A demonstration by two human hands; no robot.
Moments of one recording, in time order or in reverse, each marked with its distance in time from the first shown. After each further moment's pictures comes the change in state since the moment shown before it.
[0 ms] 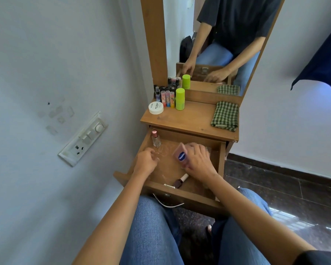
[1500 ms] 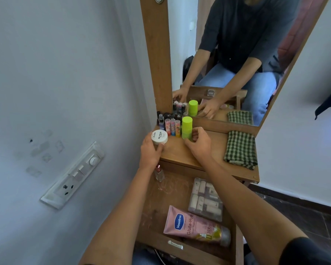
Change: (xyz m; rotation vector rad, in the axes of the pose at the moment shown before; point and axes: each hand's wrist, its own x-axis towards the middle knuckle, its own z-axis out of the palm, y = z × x) left_hand 0.140 0.060 -0.023 -0.217 0.301 0.196; right_hand 0.193 0.027 -0.025 0.732 0.401 0.358
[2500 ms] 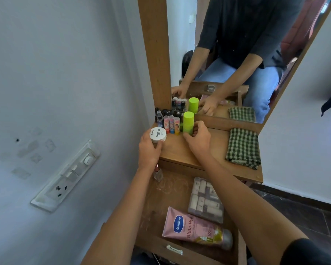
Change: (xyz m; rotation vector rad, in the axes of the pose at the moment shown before) left_hand 0.001 -0.002 0.008 -0.026 0.068 0.000; right_hand 0.015 0.007 0.014 0.001 0.084 -0.009
